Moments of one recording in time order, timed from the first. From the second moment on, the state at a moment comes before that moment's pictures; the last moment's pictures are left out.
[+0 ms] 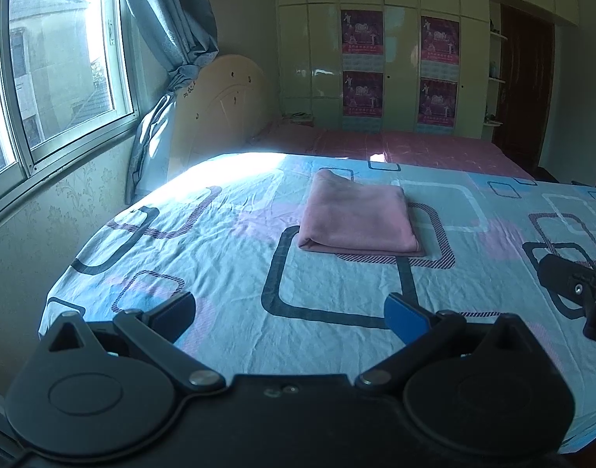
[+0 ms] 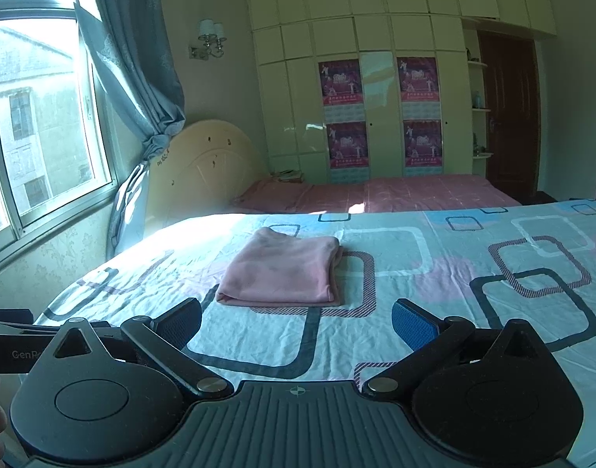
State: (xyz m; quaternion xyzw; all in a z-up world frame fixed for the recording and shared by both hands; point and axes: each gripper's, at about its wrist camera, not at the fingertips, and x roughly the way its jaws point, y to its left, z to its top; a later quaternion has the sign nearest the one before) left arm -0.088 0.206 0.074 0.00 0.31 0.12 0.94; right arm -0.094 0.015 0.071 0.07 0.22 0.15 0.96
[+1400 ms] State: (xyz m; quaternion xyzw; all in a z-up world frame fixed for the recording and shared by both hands) left arm -0.079 0.208 0.070 -0.01 0.32 0.11 0.94; right arm -0.087 0.017 0.067 0.07 0.23 0.15 0.96
